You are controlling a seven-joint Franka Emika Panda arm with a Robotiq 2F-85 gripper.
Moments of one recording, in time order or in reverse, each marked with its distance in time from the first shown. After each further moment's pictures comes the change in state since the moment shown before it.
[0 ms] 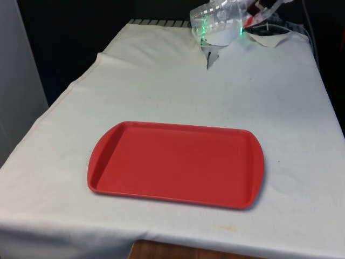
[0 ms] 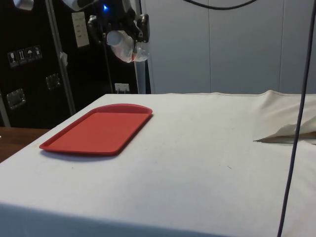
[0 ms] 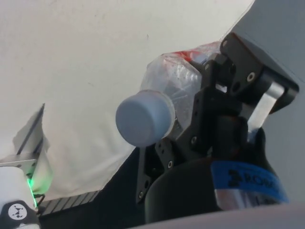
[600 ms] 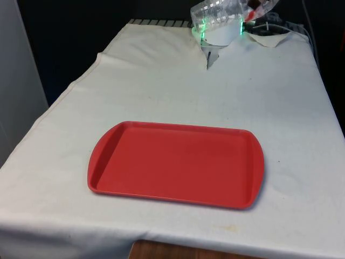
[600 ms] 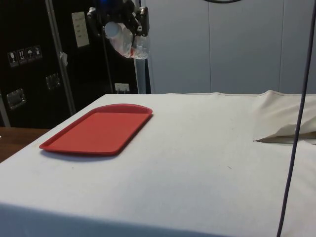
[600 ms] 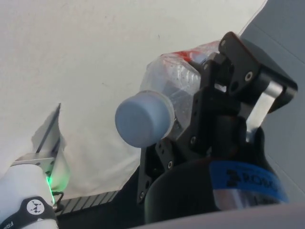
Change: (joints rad) arm -0.001 -0.026 -0.021 0.016 0.068 0.000 -0.019
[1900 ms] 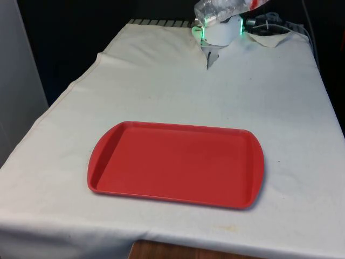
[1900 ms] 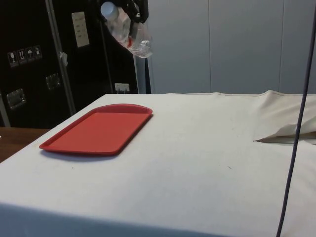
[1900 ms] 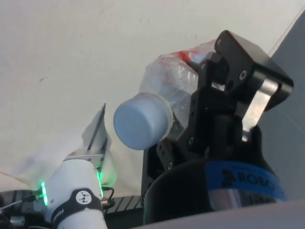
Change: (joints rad) arm -0.002 -0.053 -0.061 0.033 0.186 0.006 -0.050
